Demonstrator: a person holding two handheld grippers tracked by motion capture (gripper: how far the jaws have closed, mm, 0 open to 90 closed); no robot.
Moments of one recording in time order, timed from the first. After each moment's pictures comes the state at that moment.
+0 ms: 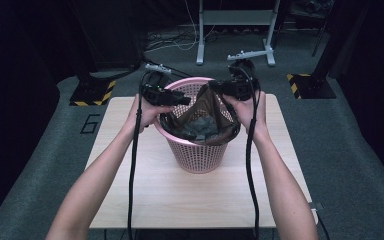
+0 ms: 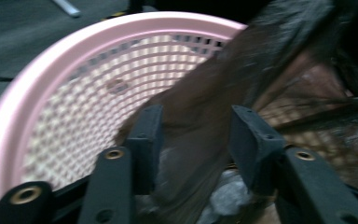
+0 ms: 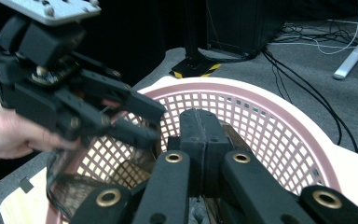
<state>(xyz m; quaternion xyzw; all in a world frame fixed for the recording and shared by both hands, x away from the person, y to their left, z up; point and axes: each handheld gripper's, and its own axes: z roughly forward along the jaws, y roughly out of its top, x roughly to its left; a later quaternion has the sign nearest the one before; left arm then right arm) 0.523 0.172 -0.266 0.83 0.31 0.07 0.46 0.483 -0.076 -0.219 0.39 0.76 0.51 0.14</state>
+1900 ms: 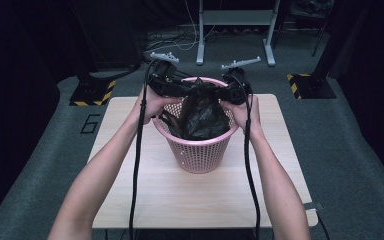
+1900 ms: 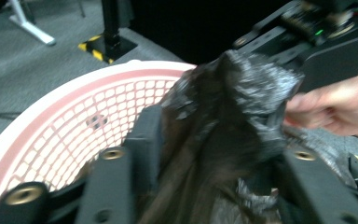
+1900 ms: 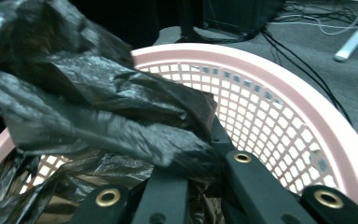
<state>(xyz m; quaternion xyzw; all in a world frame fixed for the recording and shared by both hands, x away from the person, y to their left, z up) 0.525 0.160 -0.235 0.83 0.27 0.07 0.49 0.515 -0.073 -0.261 0.40 0.77 0.47 0.13</state>
